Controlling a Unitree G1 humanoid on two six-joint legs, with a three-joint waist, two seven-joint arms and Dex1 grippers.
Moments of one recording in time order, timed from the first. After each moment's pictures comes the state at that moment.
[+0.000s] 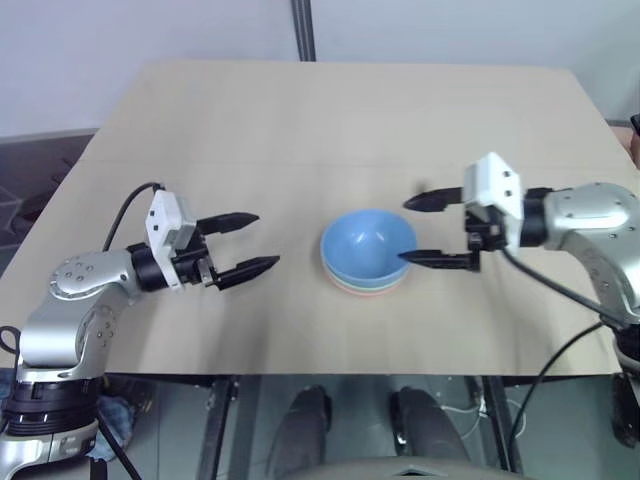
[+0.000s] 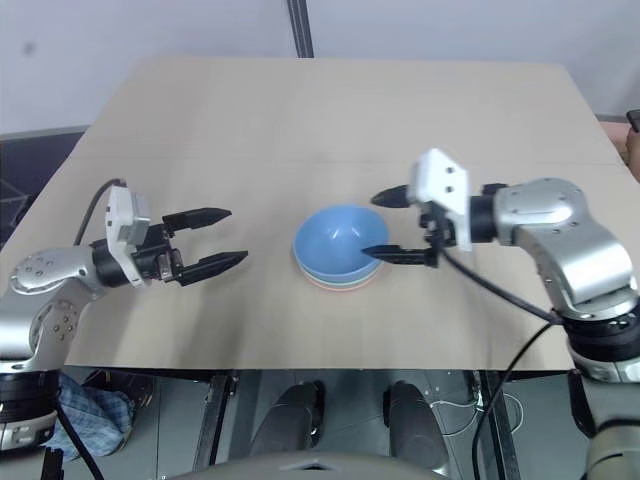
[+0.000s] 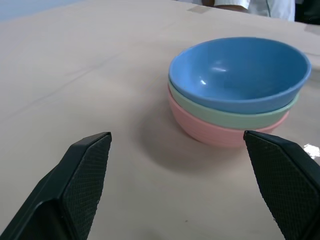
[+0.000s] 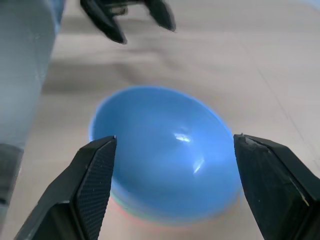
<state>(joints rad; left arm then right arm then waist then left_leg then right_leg) -0.14 0.82 0.28 -0.21 -0.61 0.42 -1.06 -0.54 -0.78 -0.03 -0.32 0.46 0.67 1.12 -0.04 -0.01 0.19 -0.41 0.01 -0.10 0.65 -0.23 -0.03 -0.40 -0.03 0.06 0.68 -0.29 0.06</state>
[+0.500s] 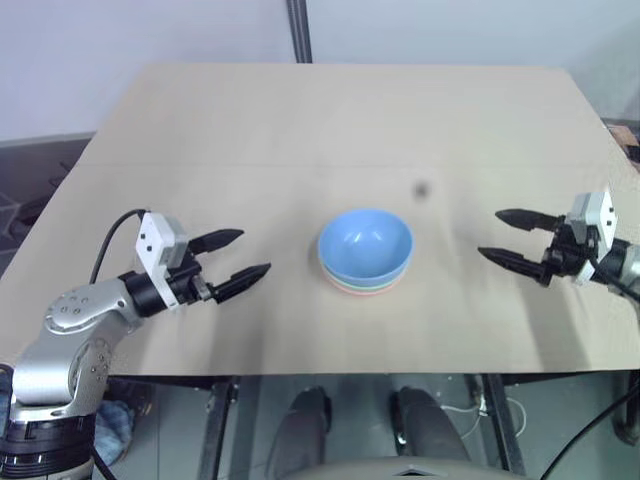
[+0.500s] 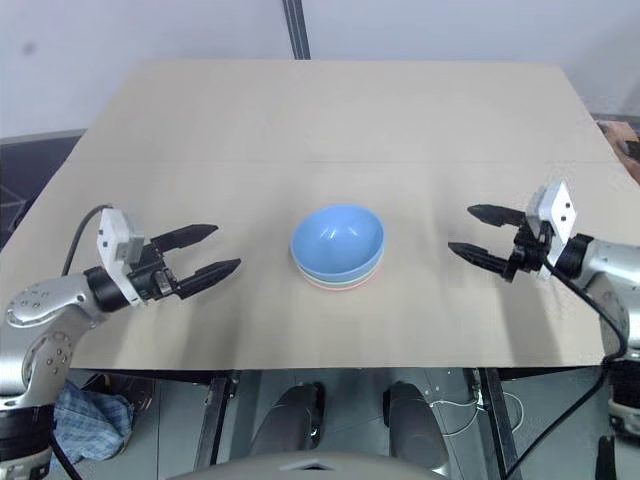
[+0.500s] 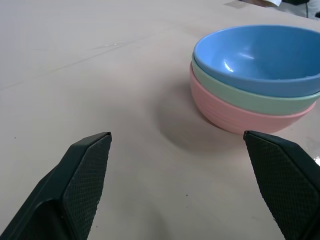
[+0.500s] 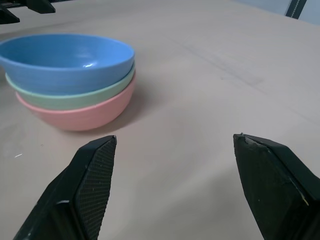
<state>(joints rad) 0.01 0.76 0.34 -0.28 -0.61 0.40 -0.96 -0.21 -0.74 -0.26 -0.07 0.48 0.29 1.15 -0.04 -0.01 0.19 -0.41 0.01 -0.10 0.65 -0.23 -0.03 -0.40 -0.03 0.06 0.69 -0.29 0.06</state>
